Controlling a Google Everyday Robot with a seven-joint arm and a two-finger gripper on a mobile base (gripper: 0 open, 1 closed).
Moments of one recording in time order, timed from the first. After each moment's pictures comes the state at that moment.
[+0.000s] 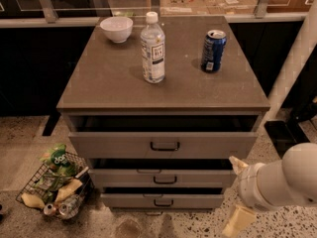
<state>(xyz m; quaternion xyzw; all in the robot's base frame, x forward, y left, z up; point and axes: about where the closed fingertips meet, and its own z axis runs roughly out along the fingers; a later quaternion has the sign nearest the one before) 0.368 -0.185 0.673 -0.58 0.79 0.07 0.21</state>
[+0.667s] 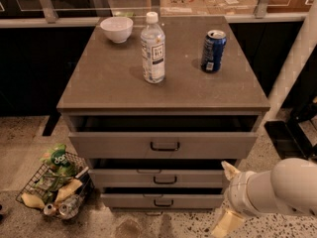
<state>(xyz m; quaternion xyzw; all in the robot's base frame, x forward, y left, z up) 0.377 -0.166 0.636 -0.56 0.79 0.08 0.25</state>
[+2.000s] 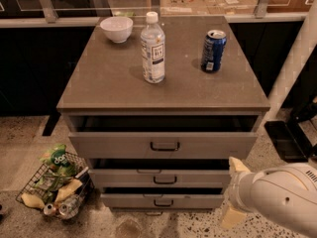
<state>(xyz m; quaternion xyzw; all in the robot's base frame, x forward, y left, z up) 0.407 -0.208 0.601 -0.59 0.78 -0.07 0.20</state>
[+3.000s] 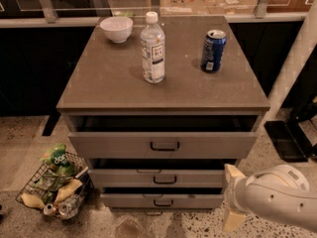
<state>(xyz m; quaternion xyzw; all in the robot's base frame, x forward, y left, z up) 0.416 -0.223 0.539 -0.63 0.75 -0.07 0.17</state>
